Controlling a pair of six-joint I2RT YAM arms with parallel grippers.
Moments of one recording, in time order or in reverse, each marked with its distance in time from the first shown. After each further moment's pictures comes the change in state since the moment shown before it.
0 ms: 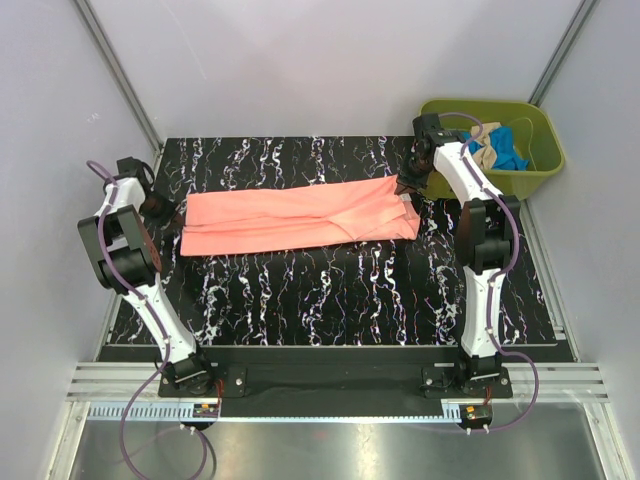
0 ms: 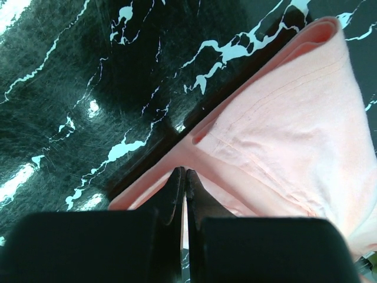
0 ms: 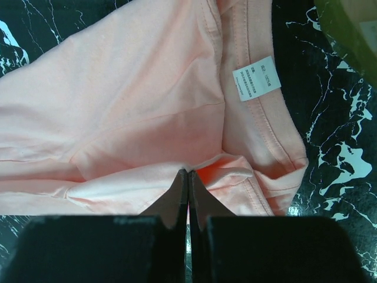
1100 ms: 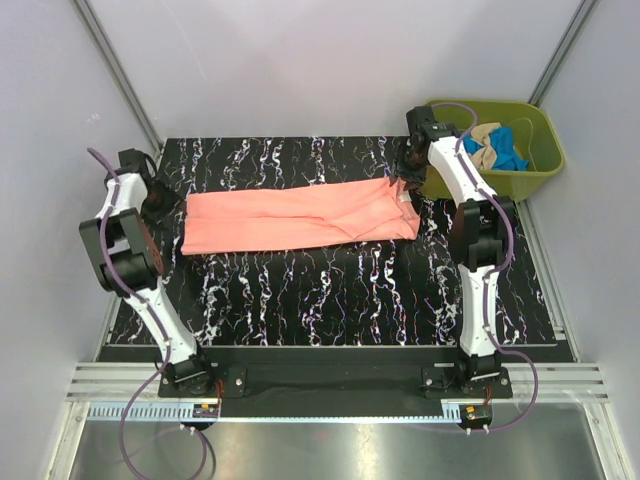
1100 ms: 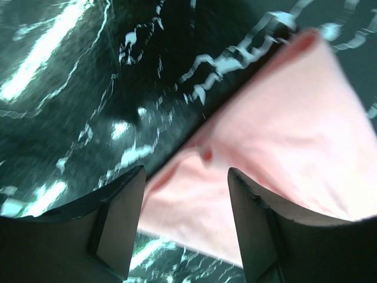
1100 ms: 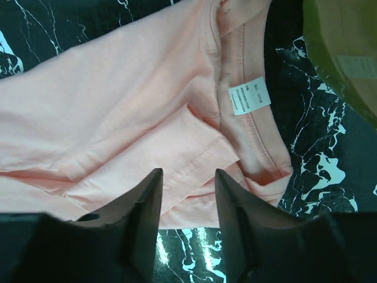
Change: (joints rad) left arm -0.028 0.002 0.039 -0.008 -0.092 0.060; right arm 0.020 0.066 0.154 -0.083 0.062 -0.060
